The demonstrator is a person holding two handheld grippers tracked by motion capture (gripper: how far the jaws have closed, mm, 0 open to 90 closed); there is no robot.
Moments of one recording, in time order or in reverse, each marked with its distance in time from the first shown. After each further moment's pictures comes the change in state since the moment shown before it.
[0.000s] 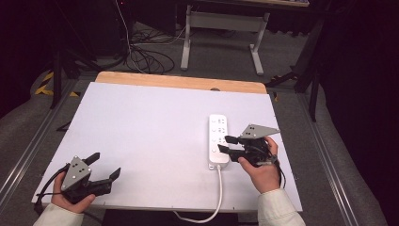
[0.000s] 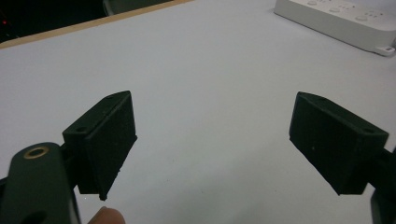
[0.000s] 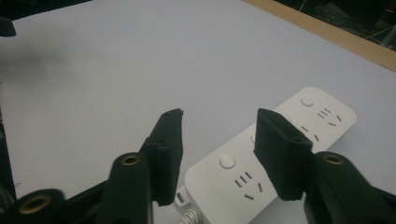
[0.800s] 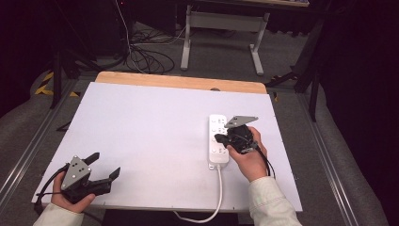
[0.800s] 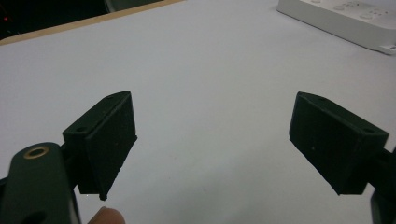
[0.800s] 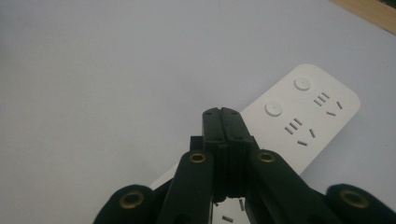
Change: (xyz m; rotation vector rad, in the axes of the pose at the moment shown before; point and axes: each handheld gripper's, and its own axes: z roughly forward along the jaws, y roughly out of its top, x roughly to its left) left arm 0.001 0.000 0.000 0.005 0.007 -0.007; right arm -0.017 0.012 0.050 0.171 -0.088 0.011
